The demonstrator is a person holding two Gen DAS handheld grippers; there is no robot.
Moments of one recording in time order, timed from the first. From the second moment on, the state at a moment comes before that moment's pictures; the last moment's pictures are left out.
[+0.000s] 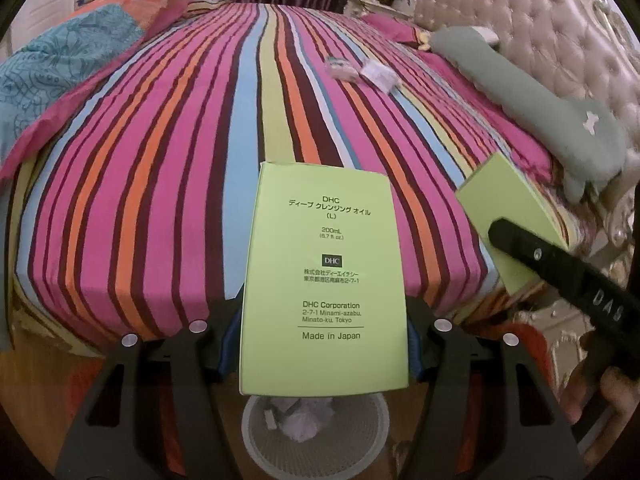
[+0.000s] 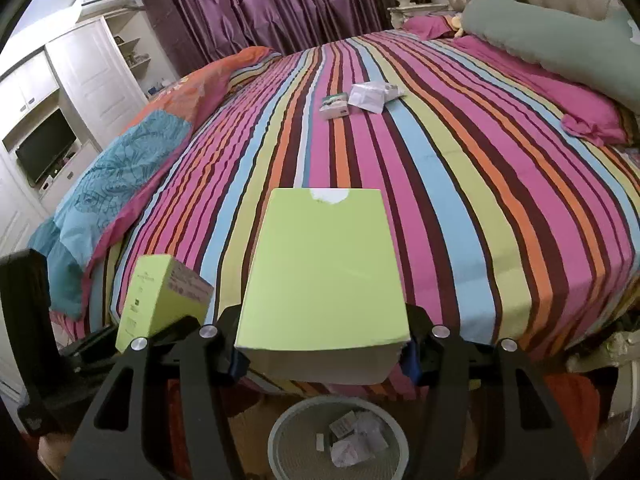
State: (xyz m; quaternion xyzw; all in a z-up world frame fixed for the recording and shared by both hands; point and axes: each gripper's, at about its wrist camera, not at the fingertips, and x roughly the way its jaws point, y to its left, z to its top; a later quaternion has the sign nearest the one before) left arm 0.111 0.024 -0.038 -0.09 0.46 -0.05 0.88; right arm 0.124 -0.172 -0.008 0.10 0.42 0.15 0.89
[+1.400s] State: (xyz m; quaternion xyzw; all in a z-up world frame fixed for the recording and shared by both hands) left arm 0.066 -0.007 -0.274 -0.17 0.77 -0.02 0.62; right arm 0.090 -0.177 -0.256 0.21 0.76 0.06 0.62
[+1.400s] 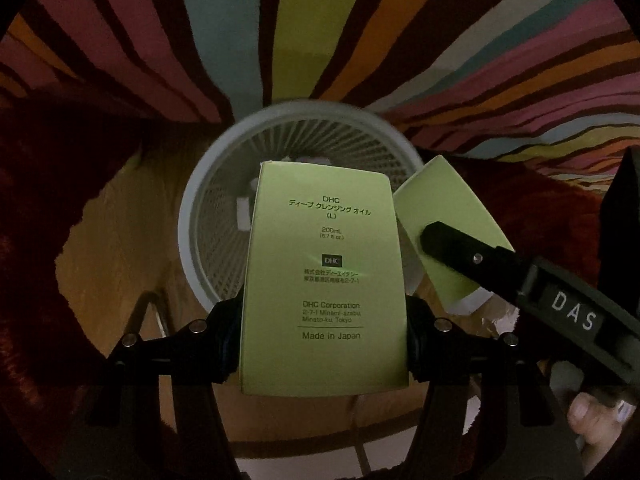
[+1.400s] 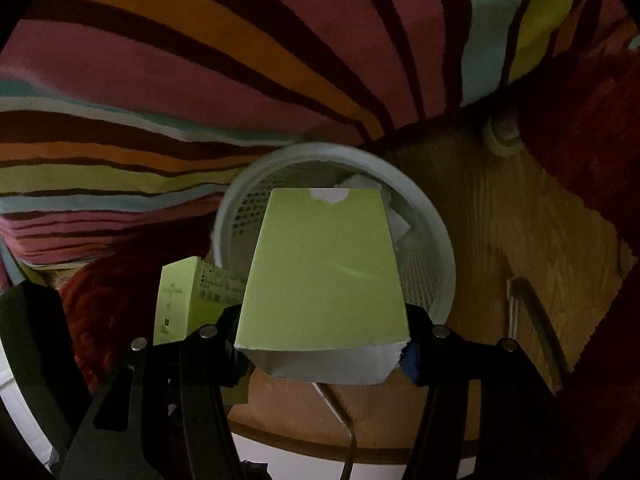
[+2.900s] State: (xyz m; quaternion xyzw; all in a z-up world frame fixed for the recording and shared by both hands) left arm 0.059 0.021 -0.264 -0.19 0.76 0.01 0.62; right arm 0.087 -0.180 -0.248 0.20 0.75 0.02 0.63
